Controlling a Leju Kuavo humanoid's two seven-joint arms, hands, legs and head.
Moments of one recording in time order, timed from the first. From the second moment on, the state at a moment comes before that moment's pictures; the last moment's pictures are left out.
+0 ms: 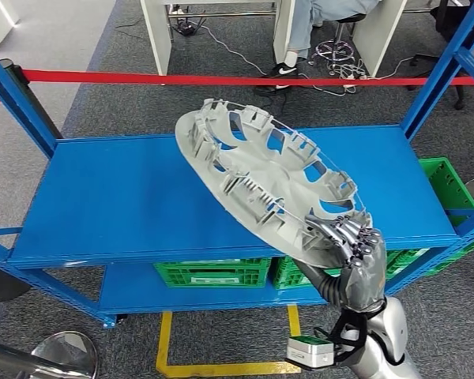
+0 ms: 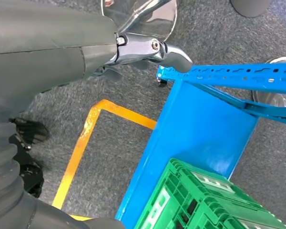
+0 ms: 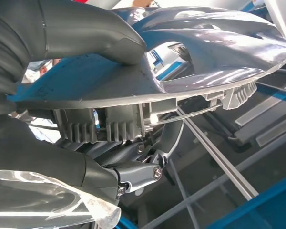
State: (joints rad) left arm 0.31 -0.36 0.70 -1.32 -0.18 -0.33 -0.33; right arm 0.04 -0.09 0.39 -1.87 0.76 -0.68 -0.53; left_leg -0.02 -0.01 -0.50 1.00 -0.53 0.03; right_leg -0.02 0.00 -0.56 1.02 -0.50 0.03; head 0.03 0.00
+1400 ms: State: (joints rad) left arm 0.28 -0.34 0.58 -1.35 -0.28 -0.23 -0.44; right arm 0.10 -0.08 0.33 -1.96 0.69 -0.68 -0.64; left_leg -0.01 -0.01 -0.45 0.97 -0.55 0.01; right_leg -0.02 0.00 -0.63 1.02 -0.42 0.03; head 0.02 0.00
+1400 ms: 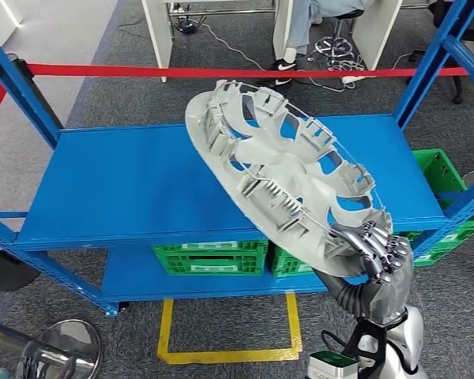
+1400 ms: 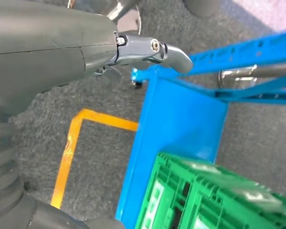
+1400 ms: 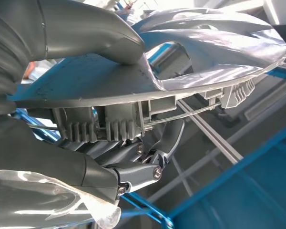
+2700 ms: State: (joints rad) left arm 0.22 -0.18 0.24 -1.24 -0.13 -0.09 -0.41; right arm 0.23 -0.08 0.22 -2.07 0.74 -0.68 -0.59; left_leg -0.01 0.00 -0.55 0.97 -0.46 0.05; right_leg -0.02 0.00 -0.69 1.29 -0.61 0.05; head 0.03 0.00
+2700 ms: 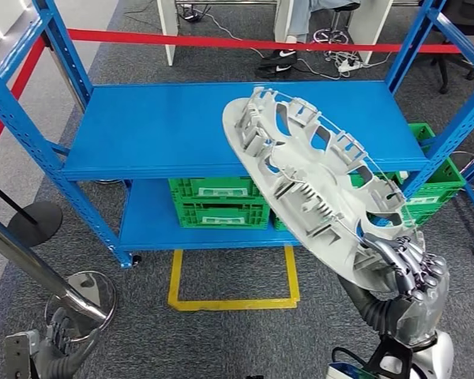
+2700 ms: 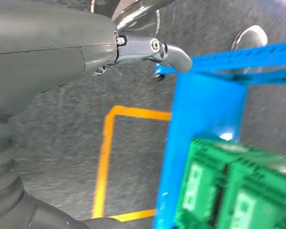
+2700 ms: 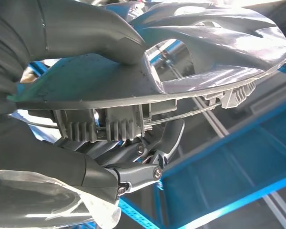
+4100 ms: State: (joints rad) left arm 0.16 -0.12 0.26 -0.78 -0.26 -0.13 -0.18; right arm 0.43 -0.07 0.14 -2.20 0.82 -0.69 -0.45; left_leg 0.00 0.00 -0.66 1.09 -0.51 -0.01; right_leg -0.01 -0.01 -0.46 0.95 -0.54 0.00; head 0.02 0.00
